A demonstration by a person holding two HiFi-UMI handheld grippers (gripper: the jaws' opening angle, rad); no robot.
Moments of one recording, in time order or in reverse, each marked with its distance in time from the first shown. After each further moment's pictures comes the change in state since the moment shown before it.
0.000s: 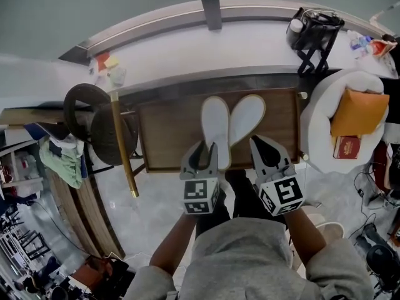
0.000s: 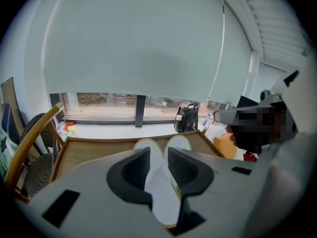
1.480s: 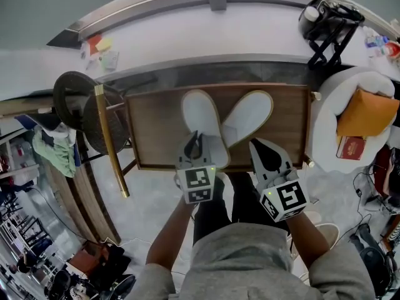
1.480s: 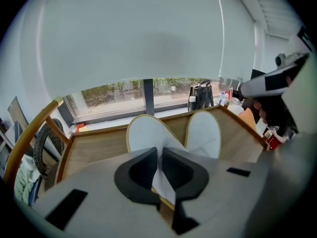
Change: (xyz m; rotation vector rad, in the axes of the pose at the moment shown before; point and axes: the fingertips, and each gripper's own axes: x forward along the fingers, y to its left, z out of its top) left arm 0.065 0.047 -0.052 0.129 0.118 0.169; right arm 0.033 -0.015 -0.049 0.070 0.095 0.084
